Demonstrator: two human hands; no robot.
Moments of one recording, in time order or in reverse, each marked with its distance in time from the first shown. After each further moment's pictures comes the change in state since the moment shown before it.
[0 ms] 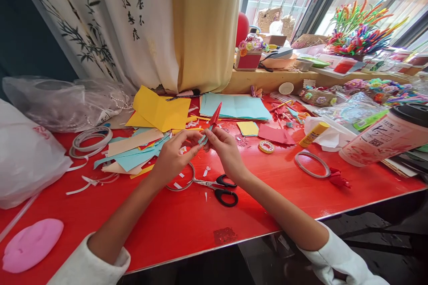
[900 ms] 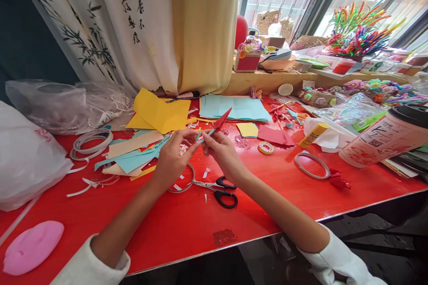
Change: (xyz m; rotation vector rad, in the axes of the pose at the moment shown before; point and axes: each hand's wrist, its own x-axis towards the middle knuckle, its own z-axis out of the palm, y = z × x) left_hand -0.003 0.003 0.005 0.070 0.156 -0.022; right_hand -0.001 -0.002 0.004 0.198 -0.002 0.146
